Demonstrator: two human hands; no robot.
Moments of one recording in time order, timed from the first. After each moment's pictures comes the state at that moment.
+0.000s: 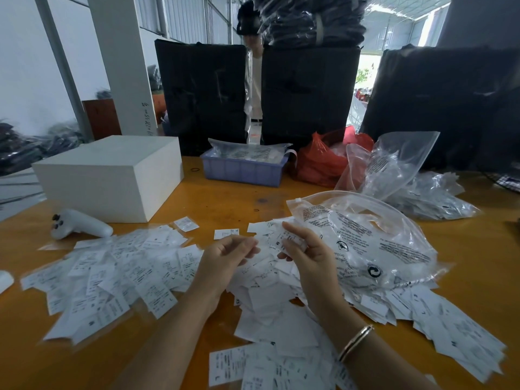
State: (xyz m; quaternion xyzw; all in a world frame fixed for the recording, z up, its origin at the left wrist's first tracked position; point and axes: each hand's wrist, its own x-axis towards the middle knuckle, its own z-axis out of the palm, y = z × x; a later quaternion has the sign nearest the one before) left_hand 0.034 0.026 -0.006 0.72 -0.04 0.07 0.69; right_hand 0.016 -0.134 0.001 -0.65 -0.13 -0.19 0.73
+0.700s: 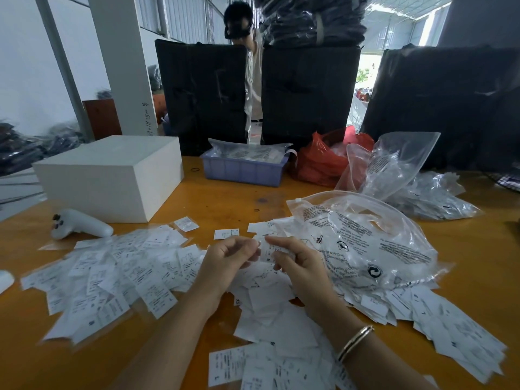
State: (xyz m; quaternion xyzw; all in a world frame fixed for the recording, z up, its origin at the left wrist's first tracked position) left_hand 0.032 0.027 -0.006 0.72 -0.07 0.06 0.69; right_hand 0.017 -0.133 -0.005 -0.73 -0.17 -0.12 0.65
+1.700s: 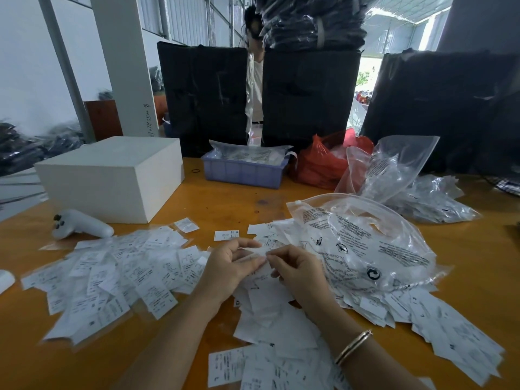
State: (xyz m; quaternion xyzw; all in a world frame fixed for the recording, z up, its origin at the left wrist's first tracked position) left_hand 0.026 0.023 -0.004 0.78 -0.05 0.05 0.62; right_hand 0.021 -0.131 -0.008 -0.78 -0.09 -0.12 0.60
